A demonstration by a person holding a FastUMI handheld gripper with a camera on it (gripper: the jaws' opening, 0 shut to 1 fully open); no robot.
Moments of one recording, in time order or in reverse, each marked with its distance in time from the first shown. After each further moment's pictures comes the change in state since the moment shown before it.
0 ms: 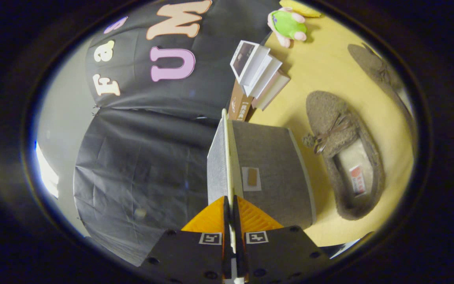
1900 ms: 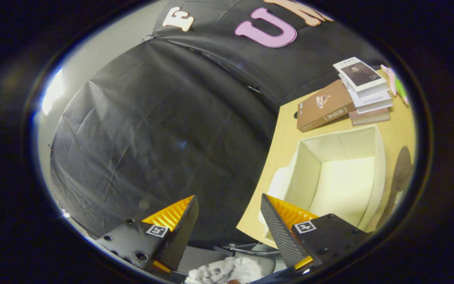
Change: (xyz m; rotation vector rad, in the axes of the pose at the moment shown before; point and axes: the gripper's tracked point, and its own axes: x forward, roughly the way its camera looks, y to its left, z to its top) arm 0.082 0.172 -0.092 -0.513 0.131 0.005
